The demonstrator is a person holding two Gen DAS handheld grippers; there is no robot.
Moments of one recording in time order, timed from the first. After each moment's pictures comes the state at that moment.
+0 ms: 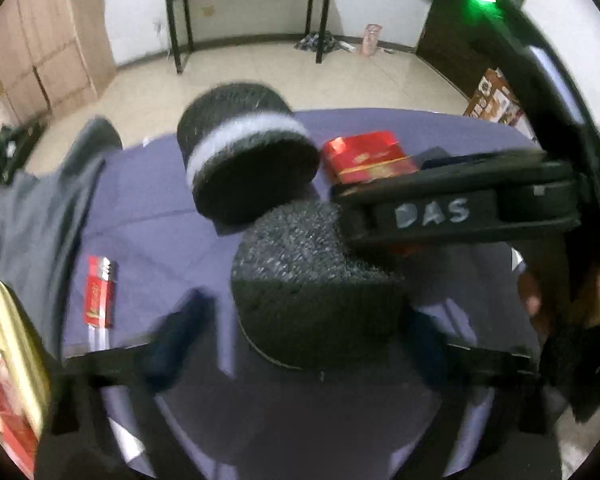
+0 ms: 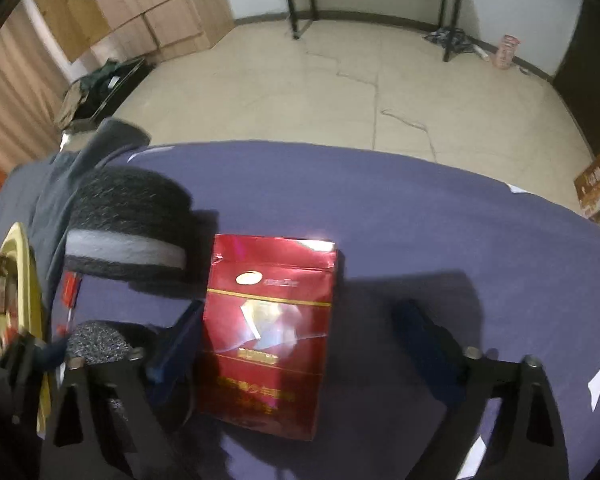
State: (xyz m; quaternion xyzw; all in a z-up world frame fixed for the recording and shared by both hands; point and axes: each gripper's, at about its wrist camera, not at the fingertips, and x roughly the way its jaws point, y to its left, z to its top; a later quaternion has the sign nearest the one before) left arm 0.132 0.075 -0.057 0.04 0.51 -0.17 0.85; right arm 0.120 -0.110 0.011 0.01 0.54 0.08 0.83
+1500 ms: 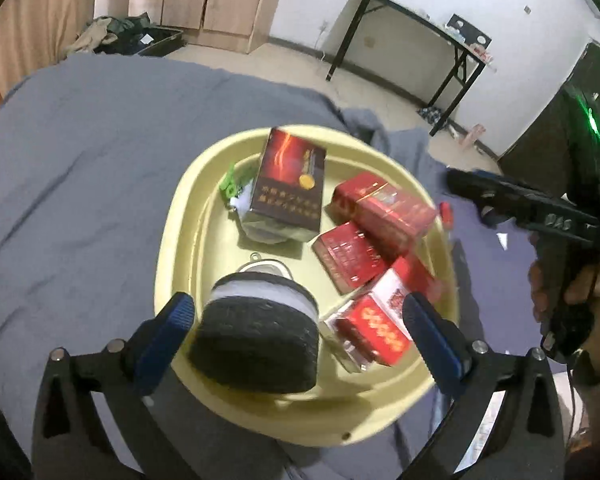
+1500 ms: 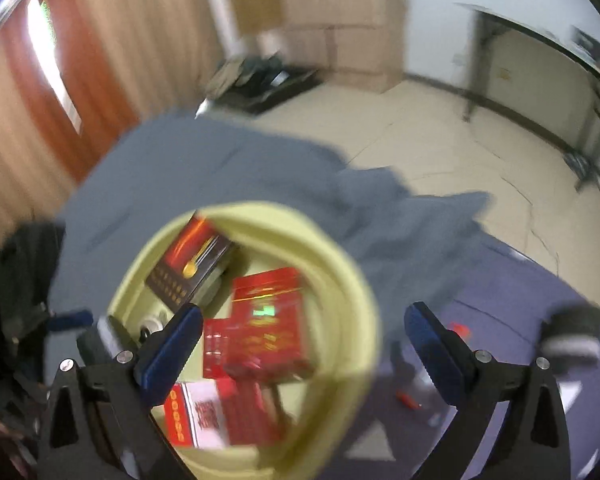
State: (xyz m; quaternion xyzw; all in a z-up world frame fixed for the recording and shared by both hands) left arm -0.031 0.420 0.007 -0.16 0.47 -0.02 0.87; right arm 0.042 0.171 0.059 -0.06 0.43 0.30 0.85
